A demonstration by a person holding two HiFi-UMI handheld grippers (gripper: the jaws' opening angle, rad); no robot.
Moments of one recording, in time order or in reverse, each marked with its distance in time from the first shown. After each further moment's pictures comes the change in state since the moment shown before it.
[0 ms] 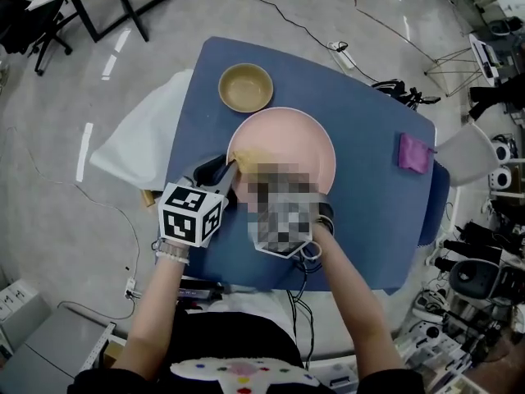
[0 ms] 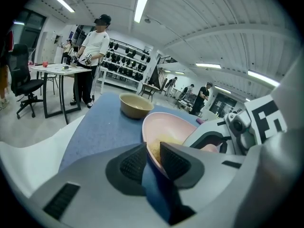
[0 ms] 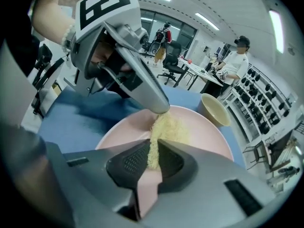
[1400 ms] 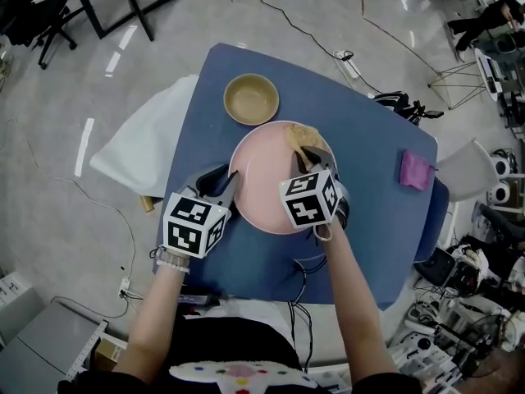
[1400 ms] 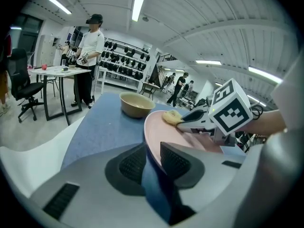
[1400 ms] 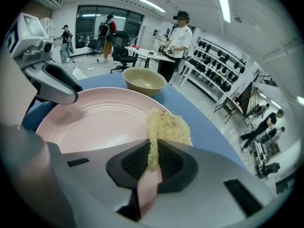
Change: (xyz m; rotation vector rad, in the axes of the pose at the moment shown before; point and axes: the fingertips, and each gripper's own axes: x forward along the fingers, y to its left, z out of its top) left arm 0.009 0.002 -0.001 0.028 0.021 0.022; right arm -0.005 -0.125 -0.074 0.489 0.125 -0.317
